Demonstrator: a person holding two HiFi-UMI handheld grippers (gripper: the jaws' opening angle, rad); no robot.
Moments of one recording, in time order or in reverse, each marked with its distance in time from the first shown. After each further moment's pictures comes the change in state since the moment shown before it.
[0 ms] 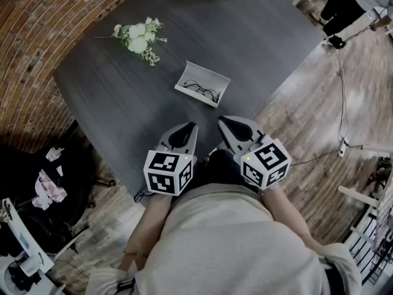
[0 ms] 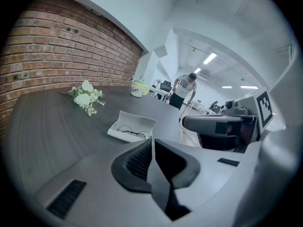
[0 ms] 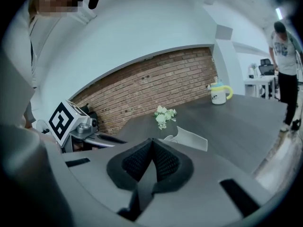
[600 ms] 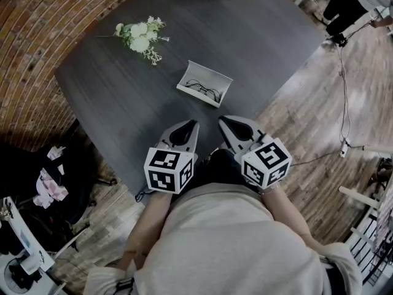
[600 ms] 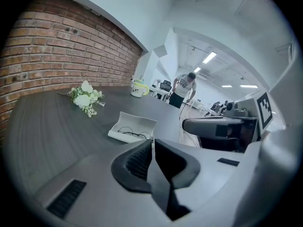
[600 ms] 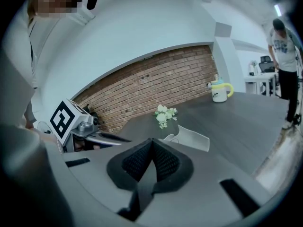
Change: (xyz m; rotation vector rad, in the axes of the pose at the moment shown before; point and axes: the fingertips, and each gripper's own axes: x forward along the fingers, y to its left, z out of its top) left arm 0.003 0.004 0.003 0.011 0.006 0.002; right arm 0.005 0.000 -0.002 0.015 0.007 0.013
